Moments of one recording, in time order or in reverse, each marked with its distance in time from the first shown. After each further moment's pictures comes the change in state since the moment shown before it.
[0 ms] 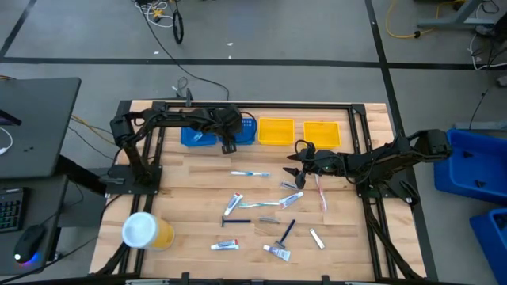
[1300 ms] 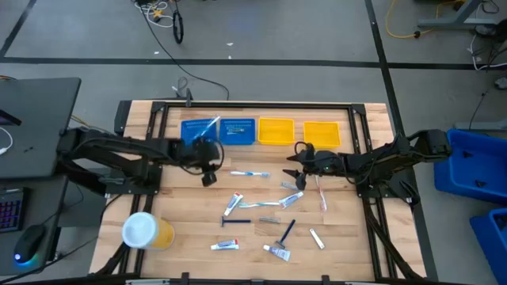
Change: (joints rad) left arm -0.462 -0.607 -0.366 -0.006 -0.127 -0.556; right arm 0.000 0.000 0.000 0.013 -0.027 -0.048
